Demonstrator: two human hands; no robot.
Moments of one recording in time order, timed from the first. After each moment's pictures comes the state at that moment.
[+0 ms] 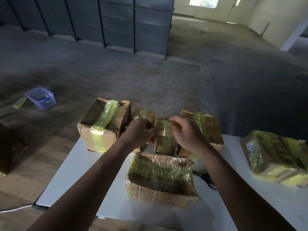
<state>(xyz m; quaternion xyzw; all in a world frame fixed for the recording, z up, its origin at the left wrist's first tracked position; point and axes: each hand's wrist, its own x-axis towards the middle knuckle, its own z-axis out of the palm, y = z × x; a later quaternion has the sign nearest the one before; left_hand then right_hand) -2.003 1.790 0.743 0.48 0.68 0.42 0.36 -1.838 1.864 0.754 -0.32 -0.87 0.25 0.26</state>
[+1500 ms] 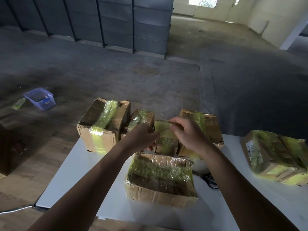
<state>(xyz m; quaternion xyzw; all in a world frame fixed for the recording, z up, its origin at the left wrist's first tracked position) -1.999 1.788 0.734 0.51 0.70 0.35 0.37 -1.834 1.872 0.752 -0.34 -0.86 0.31 0.24</state>
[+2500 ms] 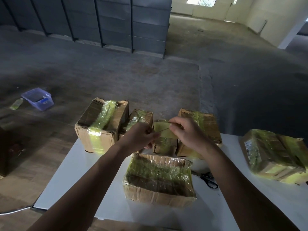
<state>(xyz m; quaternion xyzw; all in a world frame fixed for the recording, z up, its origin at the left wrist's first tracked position) -2.003 1.790 0.733 0.51 0.68 0.38 0.37 -1.830 1.878 0.754 -0.34 -0.85 0.34 0.21</state>
